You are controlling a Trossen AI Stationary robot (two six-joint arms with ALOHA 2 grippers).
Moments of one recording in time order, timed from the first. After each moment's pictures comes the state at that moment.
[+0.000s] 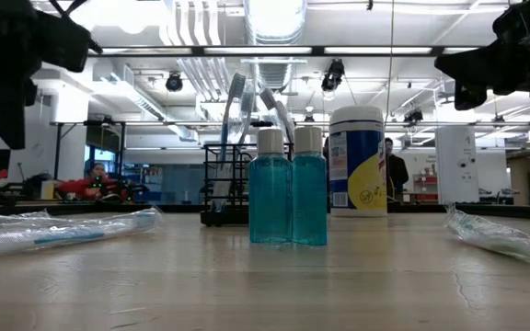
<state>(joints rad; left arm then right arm) -0.52 1.15 0.80 -0.91 -0.18 -1.22 -0.05 0.00 0.01 0.11 -0.01 0.05</state>
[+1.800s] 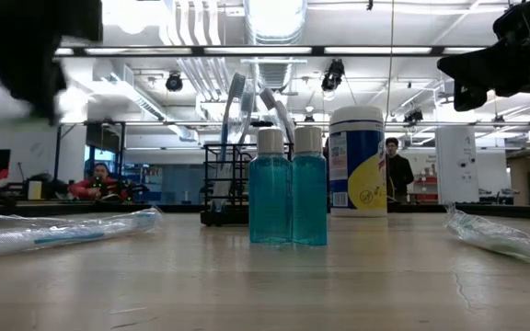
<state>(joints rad) -0.52 1.15 0.84 -0.81 -0.26 -0.99 -0.05 0.00 0.01 0.09 -0.06 0.05</state>
